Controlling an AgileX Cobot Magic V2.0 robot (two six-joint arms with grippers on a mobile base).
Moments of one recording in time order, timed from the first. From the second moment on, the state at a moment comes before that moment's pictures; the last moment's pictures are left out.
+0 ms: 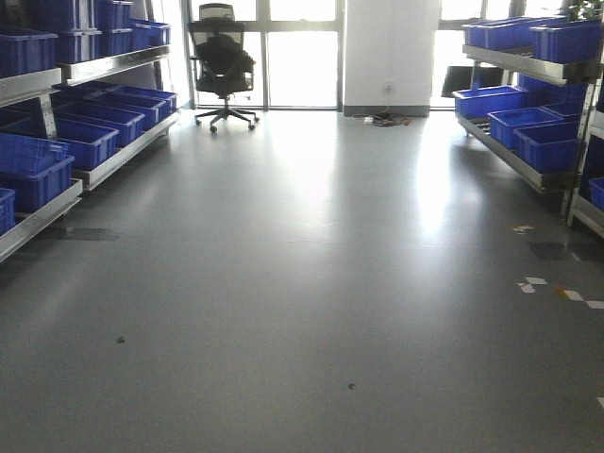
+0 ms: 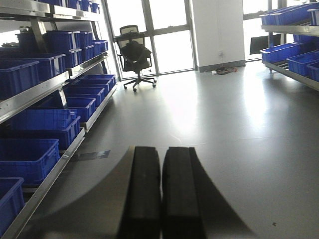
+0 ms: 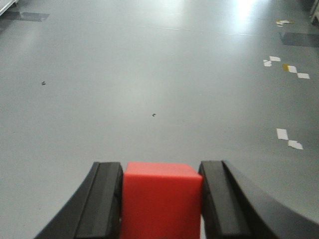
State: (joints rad) left arm -0.07 -0.01 0.01 -0.01 0.03 0.14; right arm 0.10 0.52 -0.53 -0.03 0.54 0.09
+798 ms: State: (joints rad) left arm -0.07 -0.01 0.01 -0.01 0.03 0.14; right arm 0.10 0.52 -0.53 -0.03 0.54 0.09
